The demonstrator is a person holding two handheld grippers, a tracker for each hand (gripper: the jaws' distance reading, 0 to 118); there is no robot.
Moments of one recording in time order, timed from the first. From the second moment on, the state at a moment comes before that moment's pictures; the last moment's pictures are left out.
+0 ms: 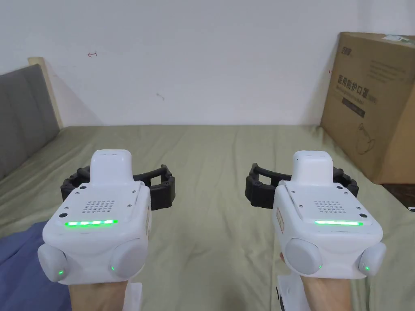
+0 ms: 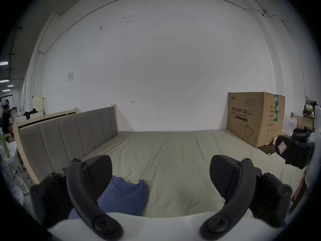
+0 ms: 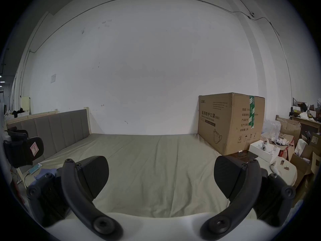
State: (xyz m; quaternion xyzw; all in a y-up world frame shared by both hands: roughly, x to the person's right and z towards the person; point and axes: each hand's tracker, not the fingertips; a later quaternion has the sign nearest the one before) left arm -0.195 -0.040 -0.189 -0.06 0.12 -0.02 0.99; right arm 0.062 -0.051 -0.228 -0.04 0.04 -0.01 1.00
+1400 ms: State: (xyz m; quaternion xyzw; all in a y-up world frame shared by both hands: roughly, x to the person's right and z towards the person) left arm -0.193 -0.038 -0.189 -0.05 0.10 -0.02 0.99; right arm 0.062 -0.061 -0.235 -0.09 0.05 -0.02 0.99
